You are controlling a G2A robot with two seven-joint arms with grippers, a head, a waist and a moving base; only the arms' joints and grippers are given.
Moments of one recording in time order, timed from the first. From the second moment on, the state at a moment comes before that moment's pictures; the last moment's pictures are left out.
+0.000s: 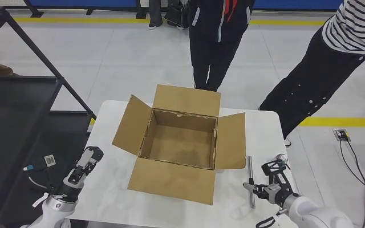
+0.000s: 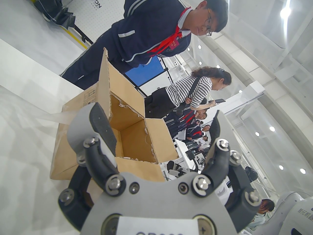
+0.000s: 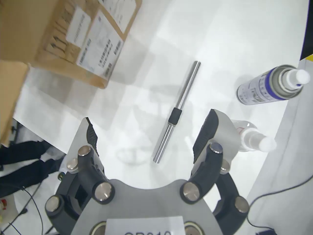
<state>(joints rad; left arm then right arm) 1.53 -1.27 -1.88 -1.84 -0.10 -0.51 -0.51 -1.51 -1.28 1.69 -2.00 -1.09 -0.26 0.96</state>
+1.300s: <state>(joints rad) 1.53 -1.27 -1.88 -1.84 -0.10 -0.51 -0.51 -1.24 -1.27 1.49 -1.66 -1.26 -0.05 1.12</state>
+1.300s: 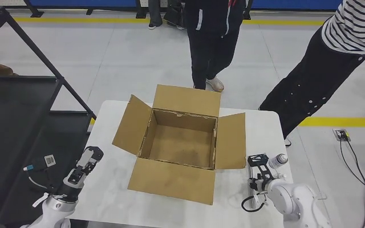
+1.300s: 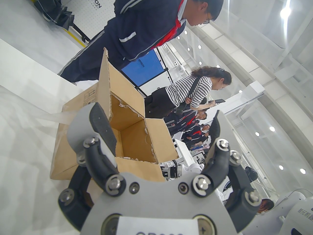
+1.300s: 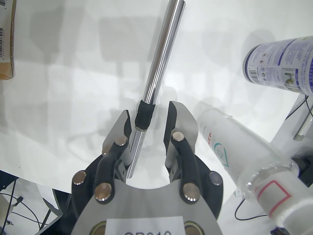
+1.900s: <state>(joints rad) 1.53 -1.27 -1.88 -1.84 -0.10 -0.51 -0.51 -1.17 -1.27 1.43 -1.59 -1.26 0.05 1.17</state>
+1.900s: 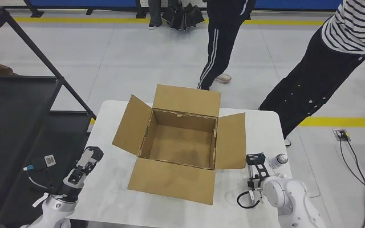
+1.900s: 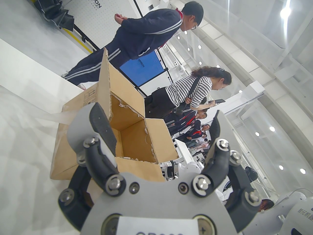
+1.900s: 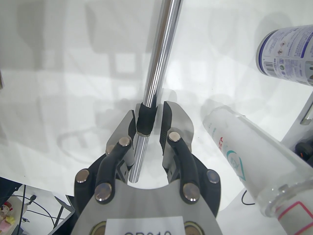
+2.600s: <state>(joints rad) 1.53 -1.27 -1.88 -1.84 -0.10 -0.51 -0.51 -1.15 -1.27 1.46 -1.57 -1.22 0.06 1.17</state>
